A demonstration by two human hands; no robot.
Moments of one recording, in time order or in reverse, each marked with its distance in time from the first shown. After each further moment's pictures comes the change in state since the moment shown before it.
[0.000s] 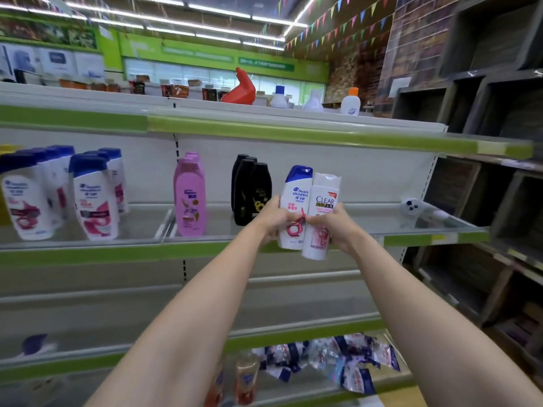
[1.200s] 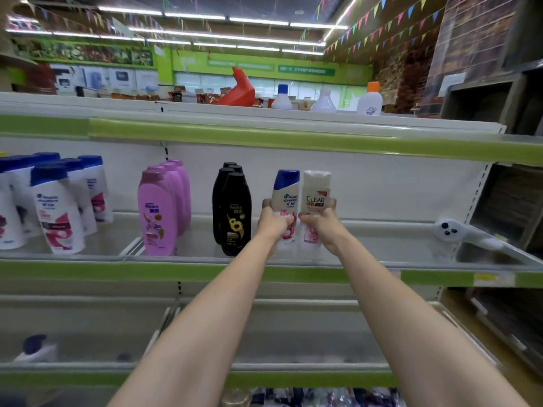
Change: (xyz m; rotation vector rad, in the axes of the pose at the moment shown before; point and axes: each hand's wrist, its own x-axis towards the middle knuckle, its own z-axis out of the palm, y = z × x) left_hand 0.094 -0.017 0.043 0.052 0.464 0.097; right_hand 0.101 0.003 -0.028 -0.087 -0.060 -0.086
